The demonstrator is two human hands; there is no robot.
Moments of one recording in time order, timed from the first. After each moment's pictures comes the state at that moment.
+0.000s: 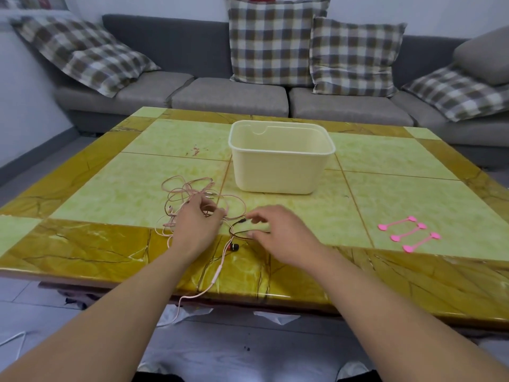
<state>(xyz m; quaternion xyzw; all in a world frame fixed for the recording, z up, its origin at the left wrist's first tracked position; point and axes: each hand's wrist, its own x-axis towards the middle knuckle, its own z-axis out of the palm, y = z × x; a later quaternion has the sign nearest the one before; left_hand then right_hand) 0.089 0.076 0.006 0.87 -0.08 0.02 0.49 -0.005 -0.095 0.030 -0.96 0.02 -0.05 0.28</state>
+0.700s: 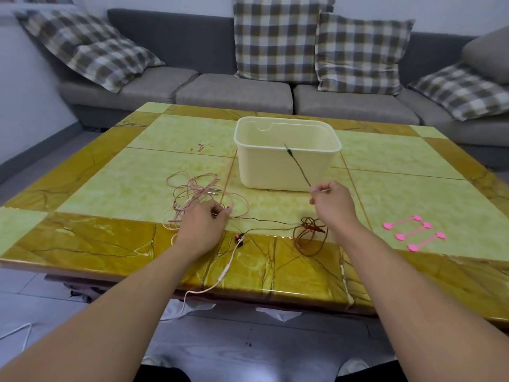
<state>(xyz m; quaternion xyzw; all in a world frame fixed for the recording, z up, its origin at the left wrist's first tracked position) 0.094 0.081 -0.006 0.91 -0.15 0.02 0.39 -0.001 -0.152 0.054 -0.77 0.35 -0.17 0.51</state>
